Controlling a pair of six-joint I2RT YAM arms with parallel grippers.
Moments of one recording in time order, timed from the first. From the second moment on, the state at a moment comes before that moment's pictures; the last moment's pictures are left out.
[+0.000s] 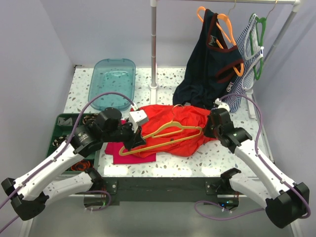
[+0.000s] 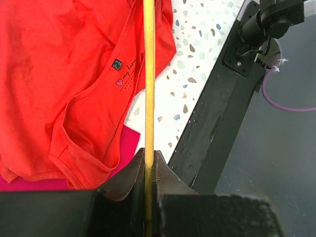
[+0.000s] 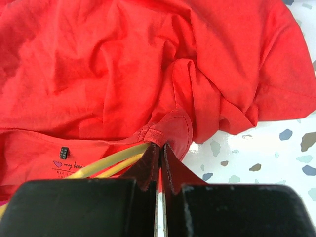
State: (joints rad) left arm -0.81 0.89 1.00 -0.72 0.36 -0.07; right arm 0.44 0.93 0.73 -0.61 0.21 0.57
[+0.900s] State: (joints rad) left arm -0.84 1.01 1.00 -0.57 0.26 -0.07; right arm 0.44 0.91 0.89 -0.68 0.17 0.54
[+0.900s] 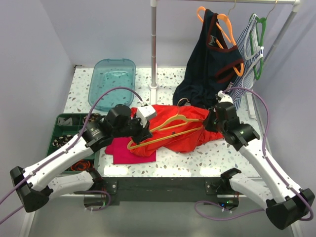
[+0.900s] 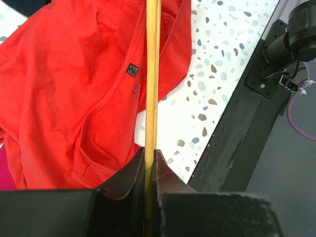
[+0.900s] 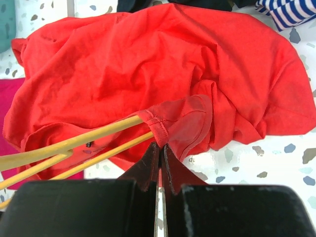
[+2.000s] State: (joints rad) left arm -0.94 1.26 0.83 0.00 0.23 -0.25; right arm 0.44 0.74 0.87 -0.58 0.00 0.44
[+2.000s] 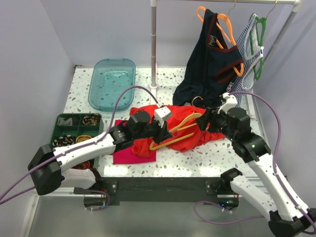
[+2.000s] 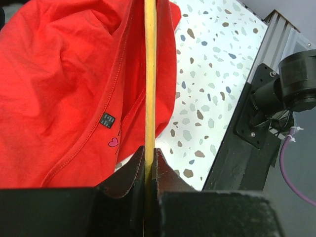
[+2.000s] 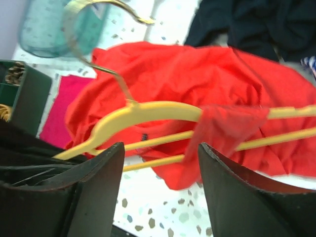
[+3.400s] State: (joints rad) left arm -0.94 1.31 0.87 0.01 0.10 -0.29; right arm 0.68 0.91 0.74 -0.23 0.43 0.35
